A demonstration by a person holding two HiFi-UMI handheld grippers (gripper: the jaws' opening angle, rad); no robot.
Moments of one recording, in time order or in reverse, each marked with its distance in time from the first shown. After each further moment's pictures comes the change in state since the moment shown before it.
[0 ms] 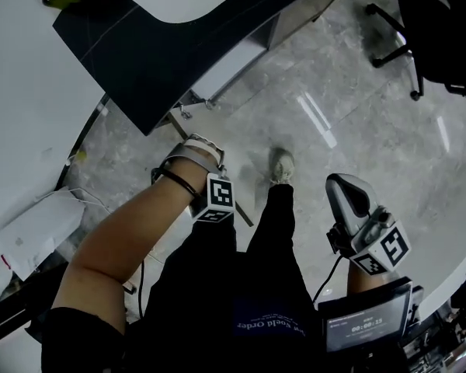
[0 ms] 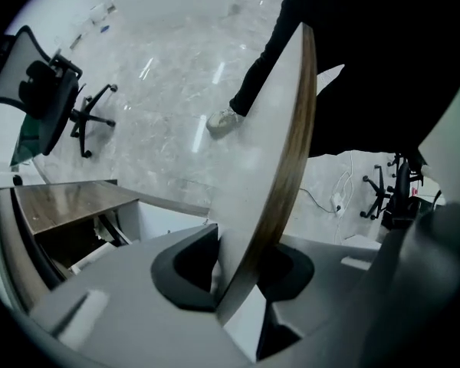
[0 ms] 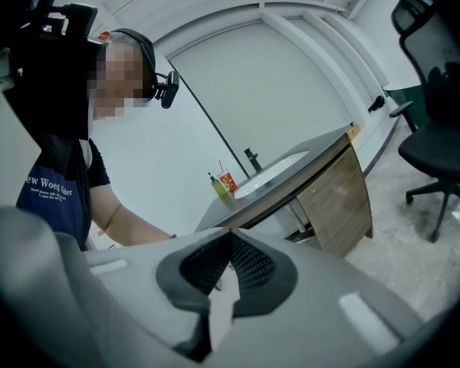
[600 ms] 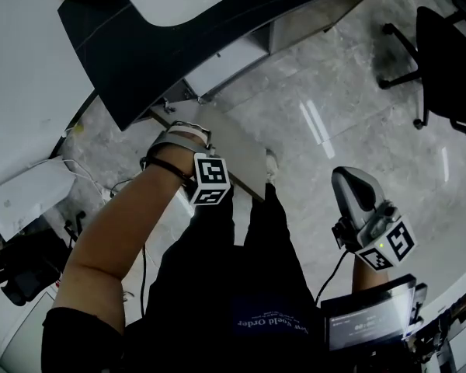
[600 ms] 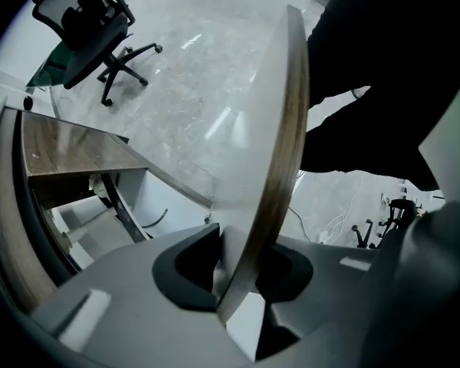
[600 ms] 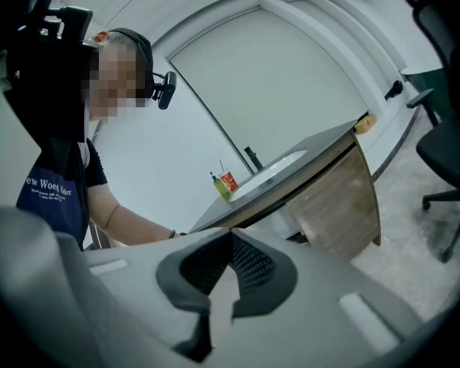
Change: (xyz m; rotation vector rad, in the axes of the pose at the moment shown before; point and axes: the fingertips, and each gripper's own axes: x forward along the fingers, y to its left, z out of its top) left arm -0.007 0.067 -0.002 -0.365 0.034 -0.095; right arm -0.009 -0.092 0.045 -0.019 0.082 0.153
